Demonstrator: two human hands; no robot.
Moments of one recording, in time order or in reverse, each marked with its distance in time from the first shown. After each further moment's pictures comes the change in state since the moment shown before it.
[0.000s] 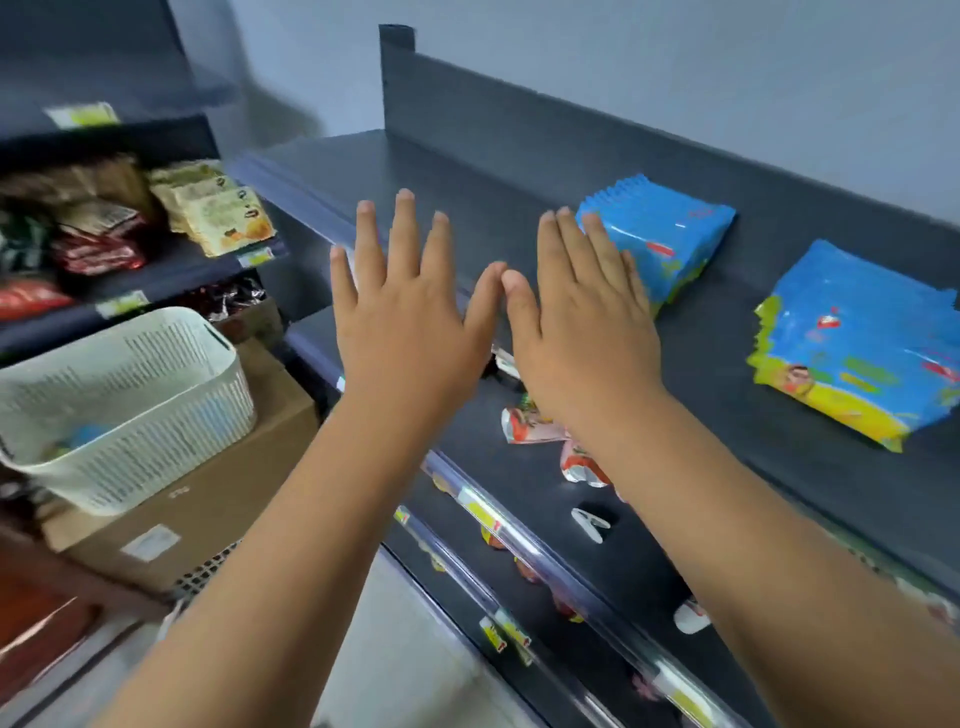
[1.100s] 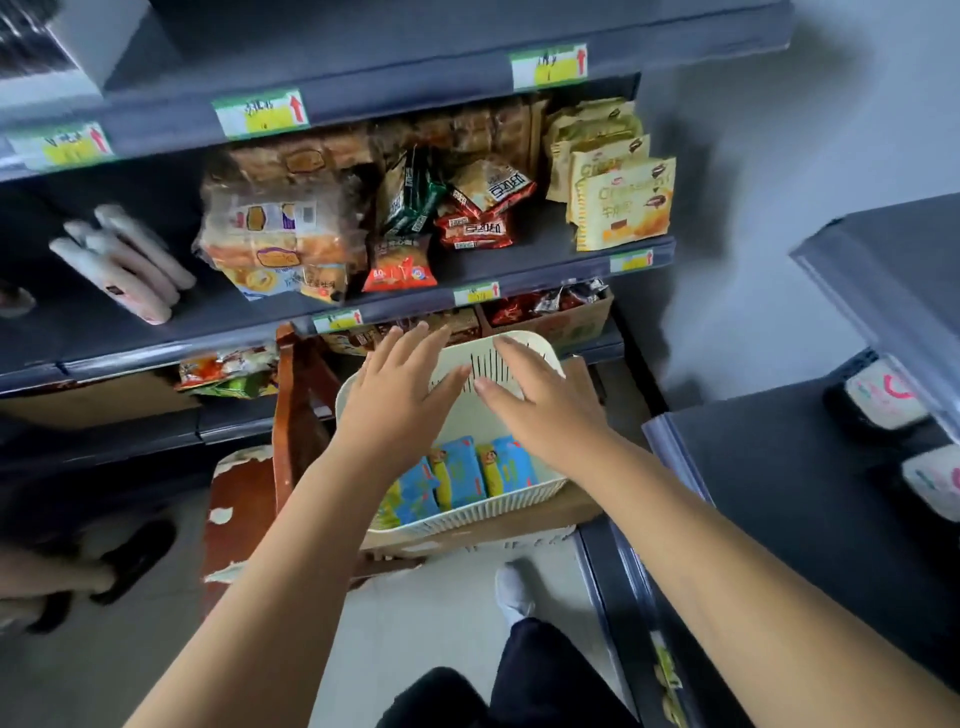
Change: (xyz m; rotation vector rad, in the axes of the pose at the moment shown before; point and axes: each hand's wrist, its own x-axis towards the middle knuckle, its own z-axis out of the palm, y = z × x) left_hand 0.170 -0.580 0.061 0.042 -0.383 -0.622; right_hand 0.248 -0.462 0.385 0.824 -1.066 -0.354
